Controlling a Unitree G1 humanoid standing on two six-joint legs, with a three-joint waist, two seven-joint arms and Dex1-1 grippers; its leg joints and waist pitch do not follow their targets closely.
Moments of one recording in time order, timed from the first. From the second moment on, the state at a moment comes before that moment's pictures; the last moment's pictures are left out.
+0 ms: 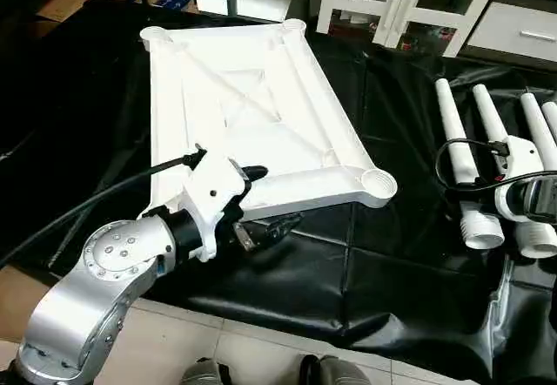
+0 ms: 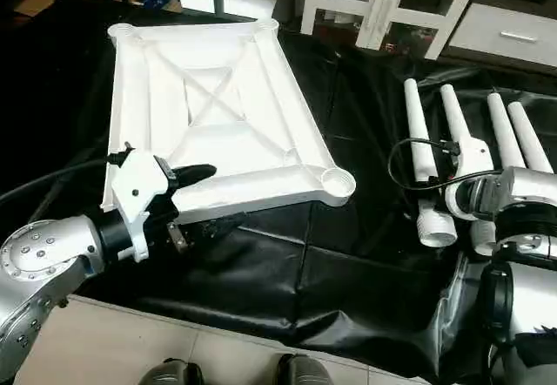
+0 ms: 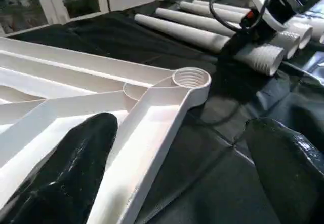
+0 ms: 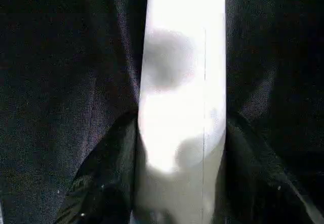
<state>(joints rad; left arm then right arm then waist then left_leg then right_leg) -0.19 0.45 -0.12 -0.61 -0.32 0.71 -0.59 -0.88 -0.64 -0.27 1.05 0.13 0.88 0.50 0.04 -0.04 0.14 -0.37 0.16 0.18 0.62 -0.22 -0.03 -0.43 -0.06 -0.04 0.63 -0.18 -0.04</state>
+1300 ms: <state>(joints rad) -0.76 0.03 0.34 -0.35 -0.82 0.89 -0.17 -0.54 -0.58 -0.05 -0.31 0.50 0.77 0.93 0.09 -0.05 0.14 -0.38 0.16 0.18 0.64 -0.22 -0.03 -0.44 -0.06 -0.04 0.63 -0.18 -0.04</state>
